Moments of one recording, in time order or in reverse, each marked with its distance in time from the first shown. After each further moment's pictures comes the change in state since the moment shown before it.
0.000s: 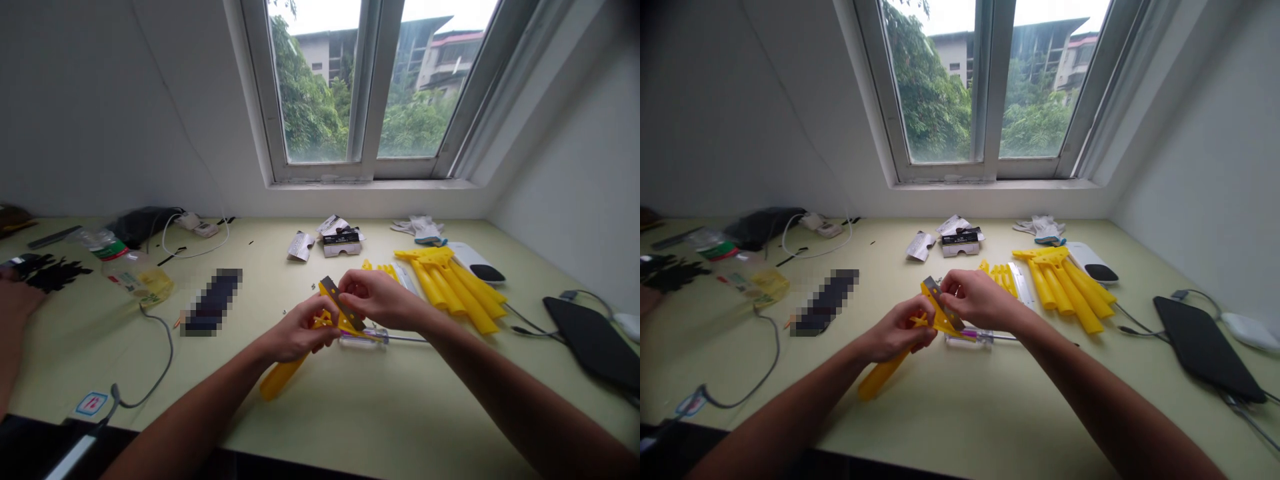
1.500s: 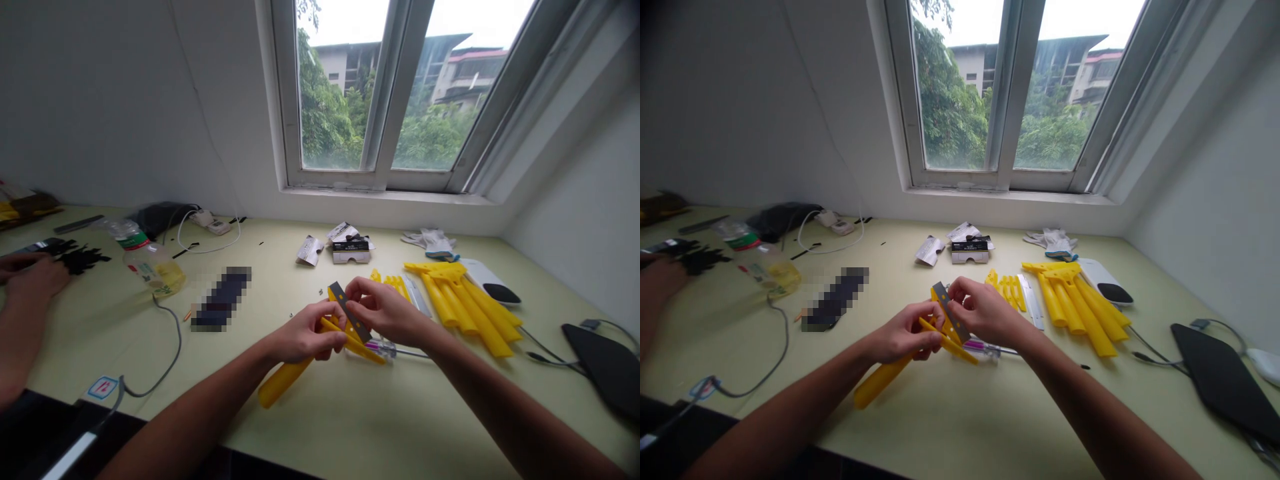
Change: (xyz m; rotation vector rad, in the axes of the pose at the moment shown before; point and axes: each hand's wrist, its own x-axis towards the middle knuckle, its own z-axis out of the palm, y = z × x) left_hand -0.001 0.003 -0.006 -0.071 -0.073 -0.054; right_hand 0.003 0.000 0.011 0.134 -0.028 0.039
